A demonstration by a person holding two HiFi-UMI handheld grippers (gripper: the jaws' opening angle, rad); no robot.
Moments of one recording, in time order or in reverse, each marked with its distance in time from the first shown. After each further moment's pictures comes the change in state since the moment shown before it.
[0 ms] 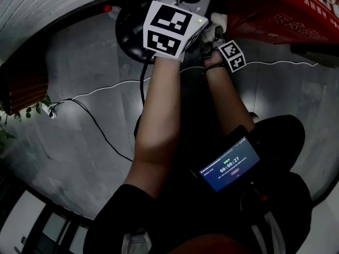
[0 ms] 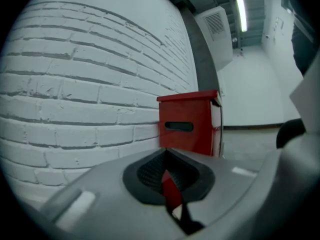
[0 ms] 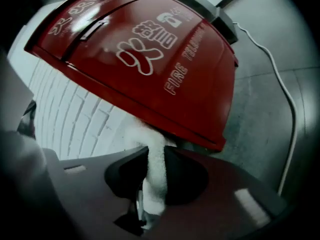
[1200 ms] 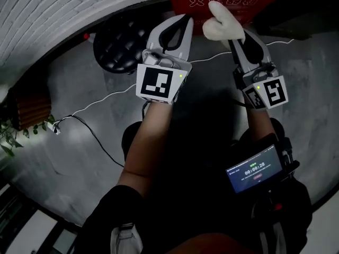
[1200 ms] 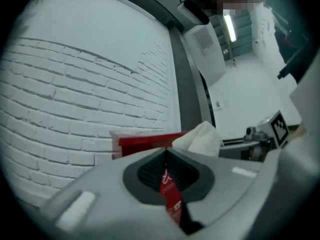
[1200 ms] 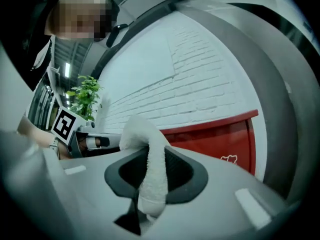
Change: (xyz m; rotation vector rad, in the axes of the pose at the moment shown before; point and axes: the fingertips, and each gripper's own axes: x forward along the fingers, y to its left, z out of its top) left arm -0.019 -0.196 0.085 0.029 -0.199 0.026; right arm -0.302 0.209 0.243 -1.014 -0.226 0.612
